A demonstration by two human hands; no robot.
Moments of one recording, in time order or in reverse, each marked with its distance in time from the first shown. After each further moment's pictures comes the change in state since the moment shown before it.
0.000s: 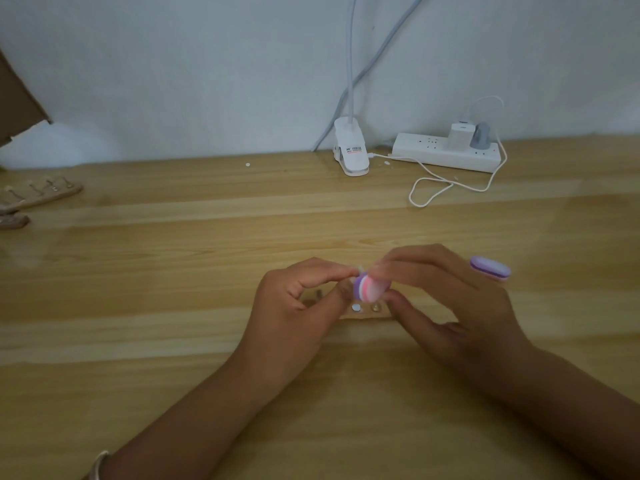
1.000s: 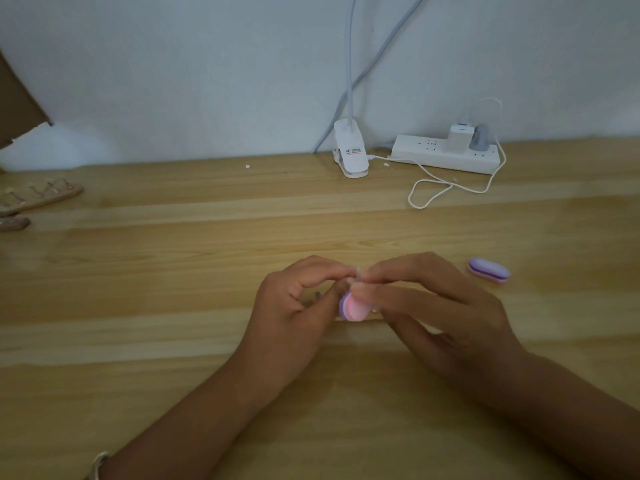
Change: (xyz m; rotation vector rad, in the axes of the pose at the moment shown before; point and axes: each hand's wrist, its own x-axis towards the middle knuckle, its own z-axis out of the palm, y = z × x) left_hand 0.001 0.000 -0.001 0.042 -0.003 0.034; right_hand 0.000 -0.005 0.004 0.028 -0.023 -0.072
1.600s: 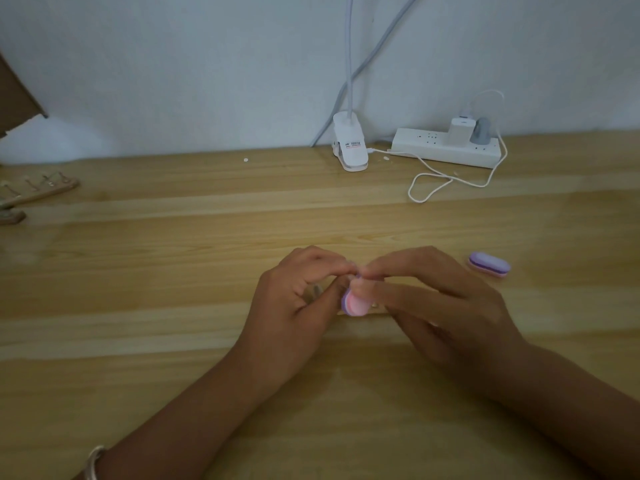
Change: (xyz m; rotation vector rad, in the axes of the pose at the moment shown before) left_hand 0.000 -0.005 -0.001 0.186 -0.011 0.078; right_hand -0.002 0.005 -0.002 -0.043 -0.037 -0.019
